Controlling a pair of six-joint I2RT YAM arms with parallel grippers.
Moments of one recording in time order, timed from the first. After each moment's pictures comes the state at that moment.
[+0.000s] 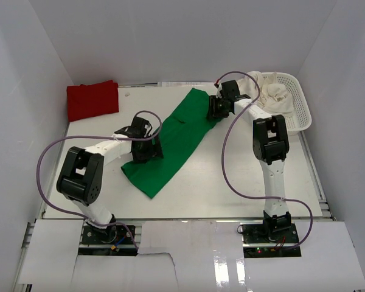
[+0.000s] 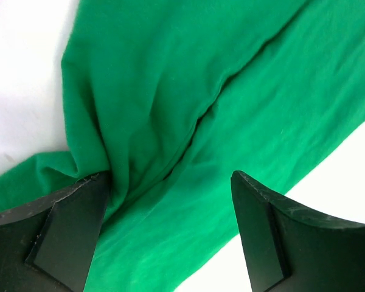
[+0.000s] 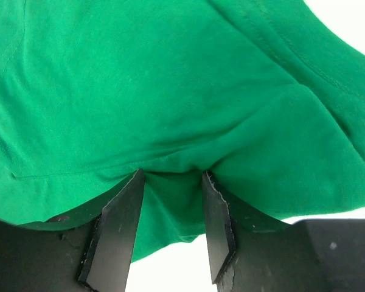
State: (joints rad) left arm -0.36 1.69 1.01 -0.42 0.10 -0.52; right arm 0.29 2.34 1.87 -0.41 -0.25 0.18
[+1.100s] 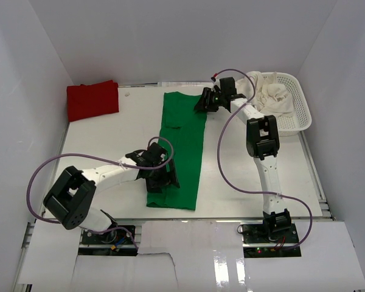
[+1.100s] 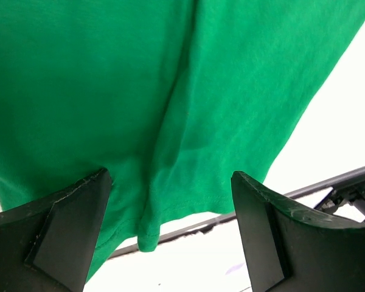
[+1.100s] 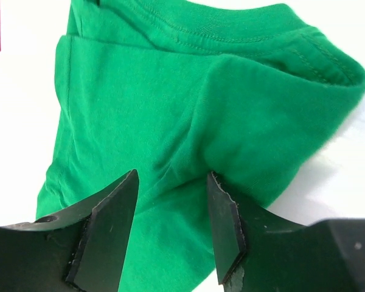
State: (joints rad) left arm -0.69 1.45 0.76 -0.47 0.18 -0.86; right arm 0.28 2.56 2.13 -0.25 -0.55 0.39
